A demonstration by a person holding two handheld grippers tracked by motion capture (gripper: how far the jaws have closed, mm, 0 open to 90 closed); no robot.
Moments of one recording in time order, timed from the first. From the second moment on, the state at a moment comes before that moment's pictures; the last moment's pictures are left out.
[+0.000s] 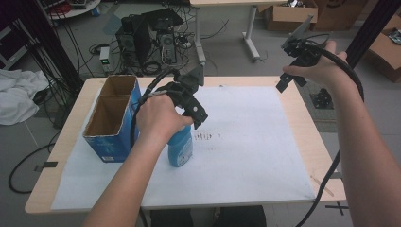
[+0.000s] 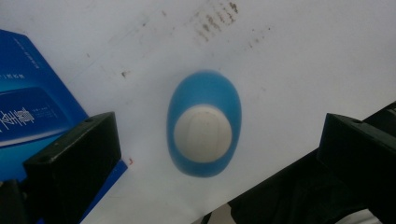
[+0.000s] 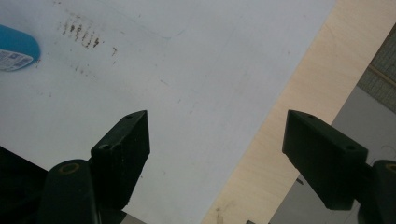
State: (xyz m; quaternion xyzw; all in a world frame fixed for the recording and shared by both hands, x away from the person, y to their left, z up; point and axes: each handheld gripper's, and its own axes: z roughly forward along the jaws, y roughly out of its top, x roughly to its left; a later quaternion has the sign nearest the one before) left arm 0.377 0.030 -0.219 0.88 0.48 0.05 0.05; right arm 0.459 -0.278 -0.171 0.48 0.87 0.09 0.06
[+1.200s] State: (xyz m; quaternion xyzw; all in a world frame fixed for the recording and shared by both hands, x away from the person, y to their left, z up) left arm 0.381 0.030 -0.284 0.88 0.47 0.05 0.01; right arm 0.464 -0.275 -0.182 0.48 0.87 0.09 0.06
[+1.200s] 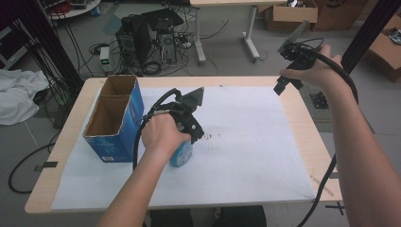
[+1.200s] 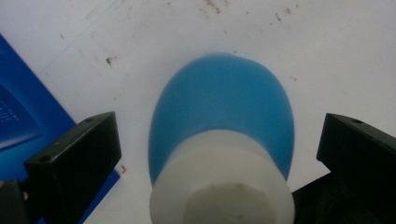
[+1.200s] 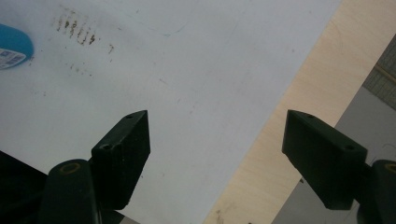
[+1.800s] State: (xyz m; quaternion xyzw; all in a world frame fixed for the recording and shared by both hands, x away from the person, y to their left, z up) left arm 0.380 0.031 -0.288 0.88 0.47 0.04 0.01; right arm 0.466 -0.275 -0.185 0.47 0.87 0.09 0.06
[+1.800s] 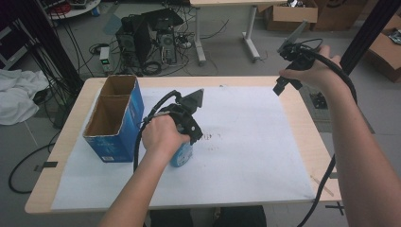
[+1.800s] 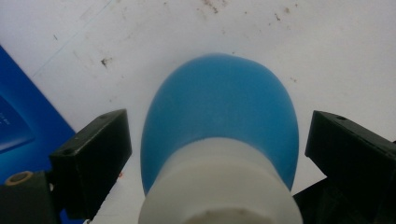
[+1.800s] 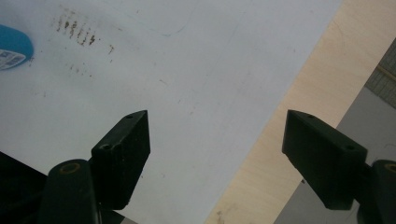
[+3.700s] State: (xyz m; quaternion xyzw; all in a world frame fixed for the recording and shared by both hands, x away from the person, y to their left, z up) left arm 0.384 0.038 -0.278 0.89 0.46 0.02 0.01; right arm 0.469 -0.275 -0.188 0.48 0.87 0.09 0.05
